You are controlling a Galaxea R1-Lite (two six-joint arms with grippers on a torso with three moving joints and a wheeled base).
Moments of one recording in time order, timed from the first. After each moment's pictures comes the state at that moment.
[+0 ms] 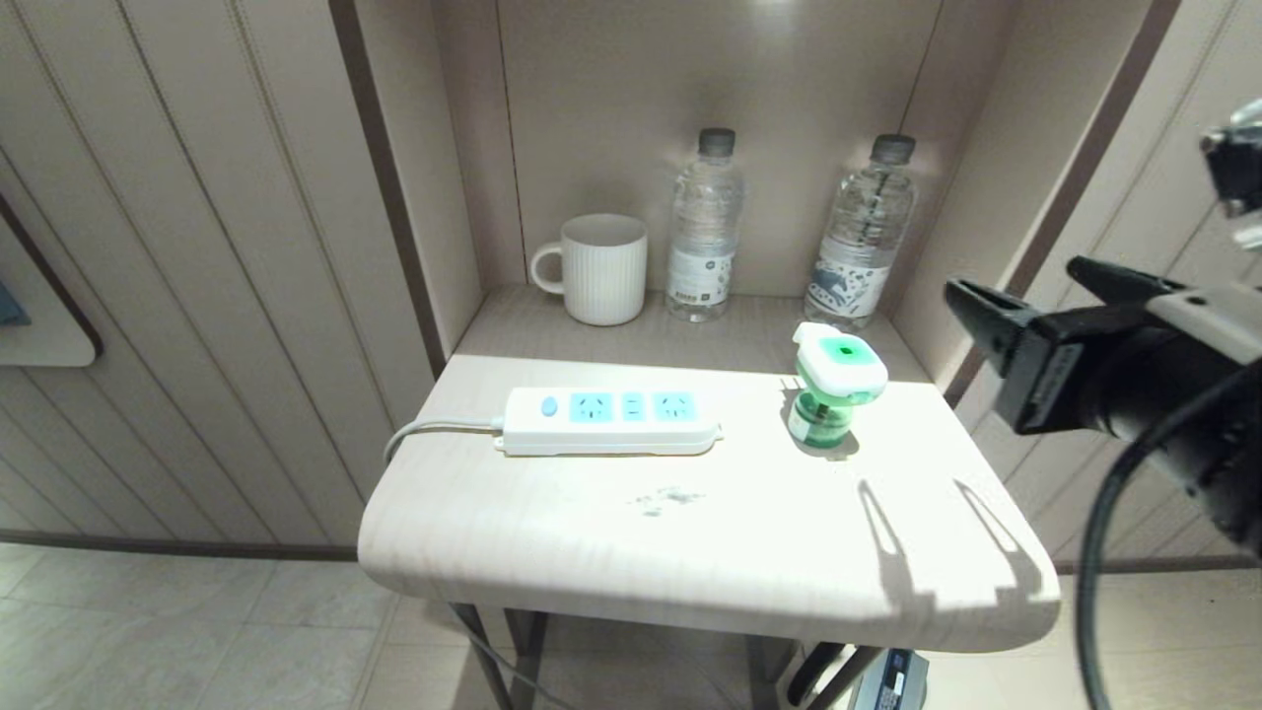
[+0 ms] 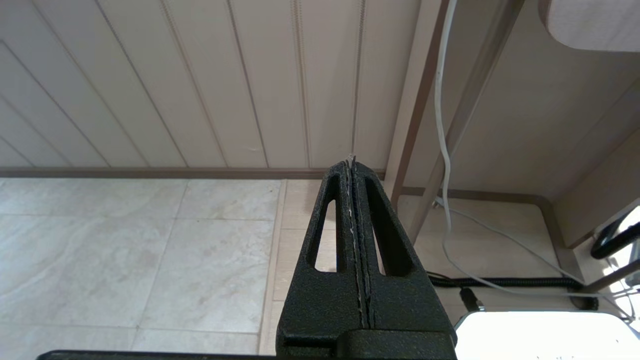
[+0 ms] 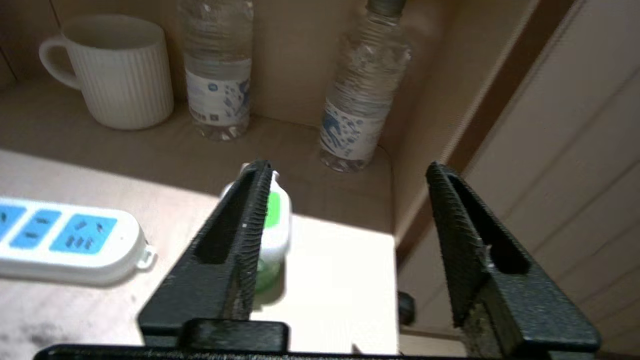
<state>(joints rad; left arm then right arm) 0.00 0.00 -0.08 0.23 -0.01 0.04 0.90 1.23 -0.78 -0.66 -0.90 -0.24</state>
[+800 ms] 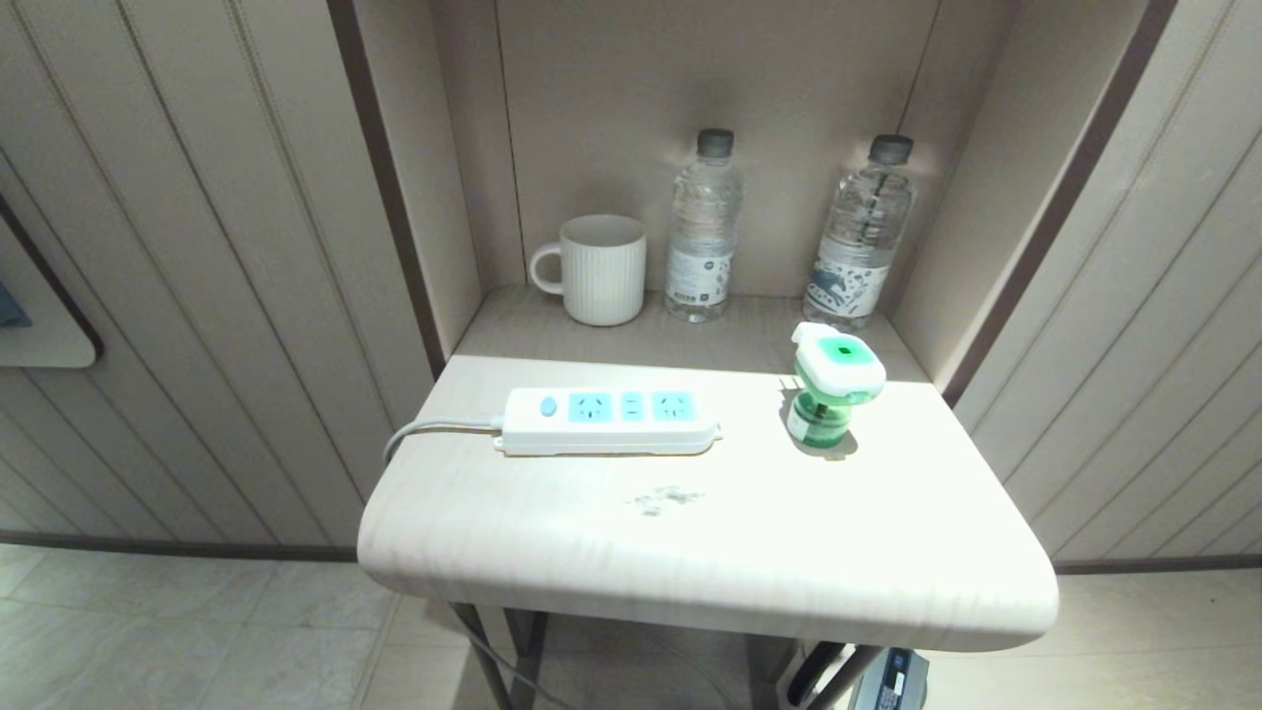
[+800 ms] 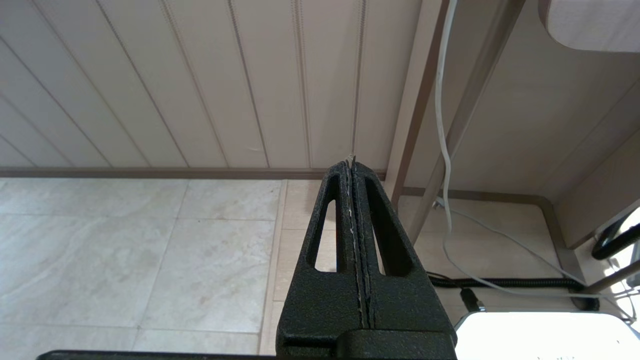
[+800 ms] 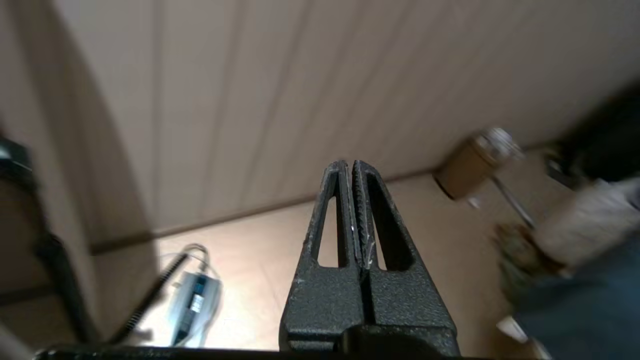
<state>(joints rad) 0.00 0.00 -0.08 0.23 -0.01 0.04 0.32 0.62 -0.54 -0.09 -0.93 -0.23</state>
